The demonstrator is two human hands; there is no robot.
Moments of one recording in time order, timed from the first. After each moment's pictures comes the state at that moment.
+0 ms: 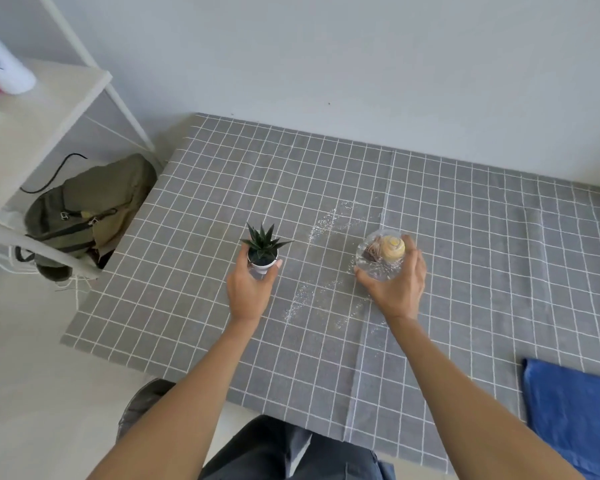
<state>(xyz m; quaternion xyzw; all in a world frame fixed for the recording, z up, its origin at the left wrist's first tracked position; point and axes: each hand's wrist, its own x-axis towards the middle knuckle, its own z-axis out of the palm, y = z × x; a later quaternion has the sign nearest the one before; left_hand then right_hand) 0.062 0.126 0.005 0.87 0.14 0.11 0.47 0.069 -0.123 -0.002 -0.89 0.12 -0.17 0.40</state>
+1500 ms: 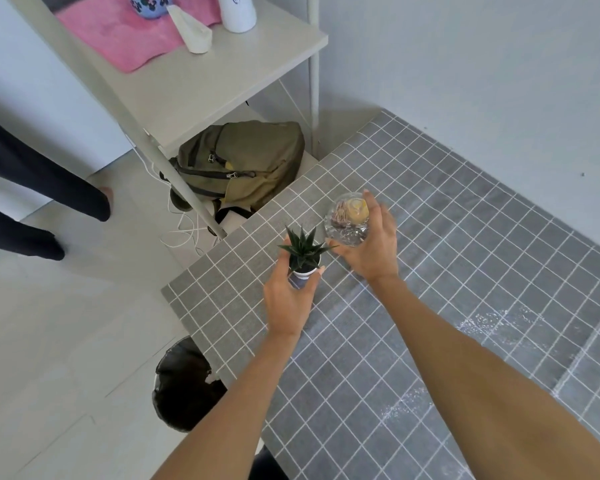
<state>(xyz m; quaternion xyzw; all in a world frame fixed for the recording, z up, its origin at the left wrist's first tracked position) 0.092 0.240 -0.012 0.79 0.34 0.24 0.46 0.246 0.156 -0.029 -0.88 -0.24 0.02 0.40</state>
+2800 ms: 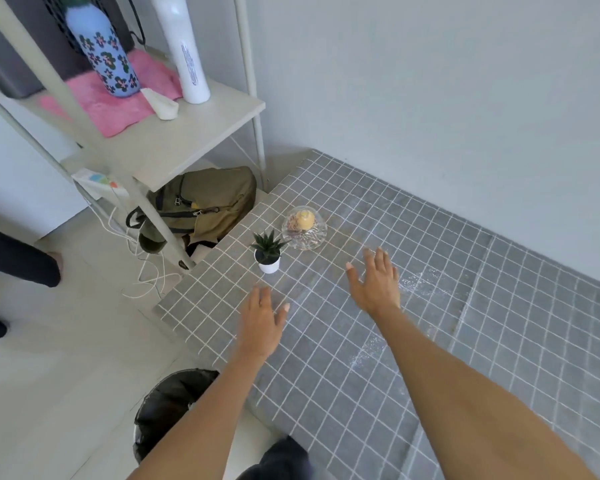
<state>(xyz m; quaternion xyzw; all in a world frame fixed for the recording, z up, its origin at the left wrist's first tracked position) 0.020 0.234 0.011 0.94 0.22 -0.07 0.25 0.159 0.044 0.028 -0.97 -0.10 0.10 0.20</state>
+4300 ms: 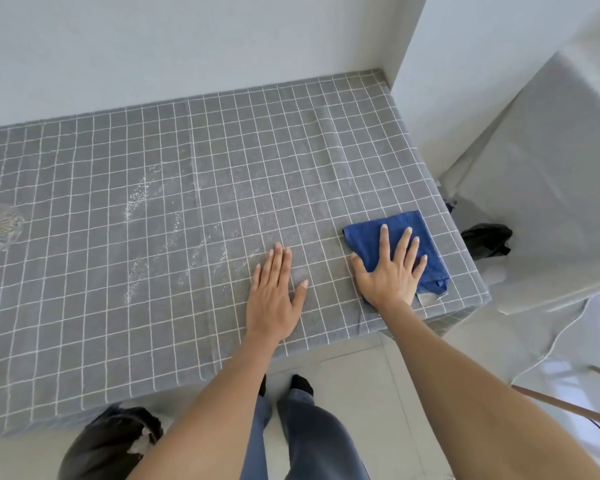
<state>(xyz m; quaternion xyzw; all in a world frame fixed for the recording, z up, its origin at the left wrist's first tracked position) -0.084 -0.118 -0.034 0.94 -0.28 -0.11 0.12 -0.145 -0.323 -0.020 -0.91 0.39 0.07 0.12</state>
